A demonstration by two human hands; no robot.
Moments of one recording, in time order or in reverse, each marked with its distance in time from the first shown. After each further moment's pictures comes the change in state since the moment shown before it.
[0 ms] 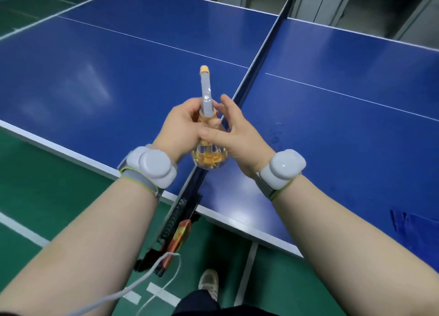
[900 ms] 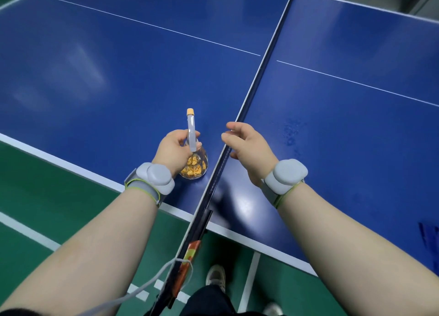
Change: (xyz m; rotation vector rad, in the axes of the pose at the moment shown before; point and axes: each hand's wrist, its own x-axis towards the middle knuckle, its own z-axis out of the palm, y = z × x) left_hand 0.076 -0.119 -0.048 0.291 0.131 -0.277; right_hand 0.079 0.057 -0.010 -0.040 0.287 0.275
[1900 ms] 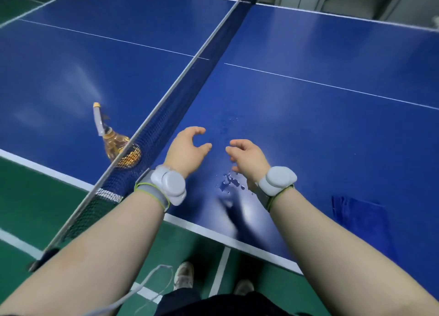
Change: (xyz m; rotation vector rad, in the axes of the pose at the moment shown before) left_hand -0.131 0.113 0.211 0.287 0.012 0.142; right_hand -0.067 0.079 -0.220 -0.020 0.102 0.072
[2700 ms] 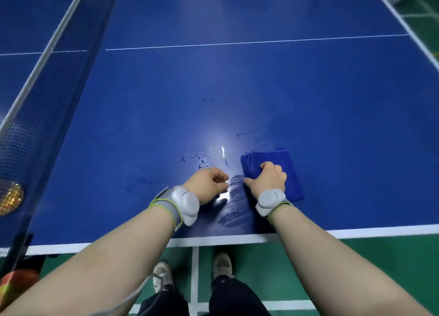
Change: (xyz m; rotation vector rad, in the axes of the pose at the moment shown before) left_hand -0.079 0.084 0.251 0.210 -0.818 0.034; right_hand -0.049 0.186 -0.239 -0.519 0.553 0.408
